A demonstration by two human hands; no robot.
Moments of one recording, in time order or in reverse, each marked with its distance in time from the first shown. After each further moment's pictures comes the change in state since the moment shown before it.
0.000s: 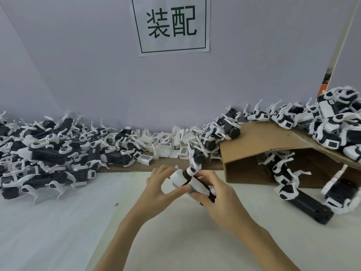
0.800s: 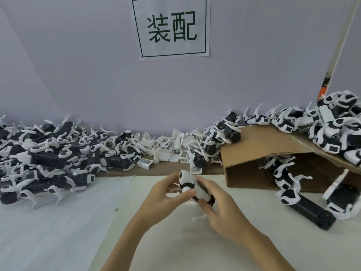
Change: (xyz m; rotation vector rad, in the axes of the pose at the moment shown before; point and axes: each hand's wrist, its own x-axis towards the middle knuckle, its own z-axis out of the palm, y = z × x) left_hand 0.002 0.002 0.005 -0.150 -0.055 -0.106; right_hand 0.000 0.012 0.001 -0.028 -0.089 0.024
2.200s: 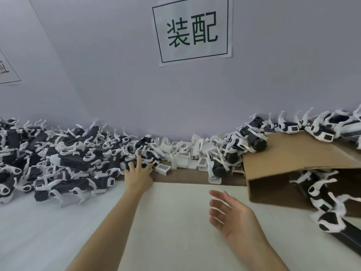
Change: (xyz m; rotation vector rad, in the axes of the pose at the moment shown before) left_hand 0.111 -0.110 -0.107 1.302 0.178 -0.505; right_hand 0.029 -0.001 0.013 1.298 0.075 0.682
